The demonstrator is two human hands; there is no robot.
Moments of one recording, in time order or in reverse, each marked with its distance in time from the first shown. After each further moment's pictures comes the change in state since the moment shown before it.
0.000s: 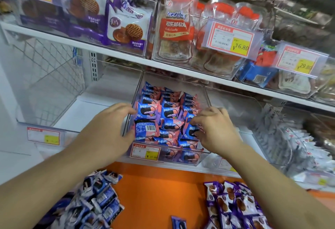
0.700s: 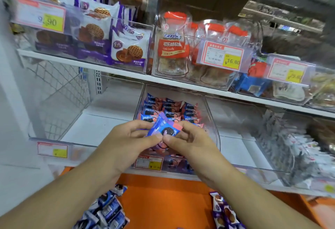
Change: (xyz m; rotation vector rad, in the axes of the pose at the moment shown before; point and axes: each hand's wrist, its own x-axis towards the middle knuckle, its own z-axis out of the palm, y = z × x) left_hand -0.003 0.035 -0.001 -0.928 -0.178 -0.372; right_hand -0.026 -0.085 -0.039 1.583 -0.114 0.281
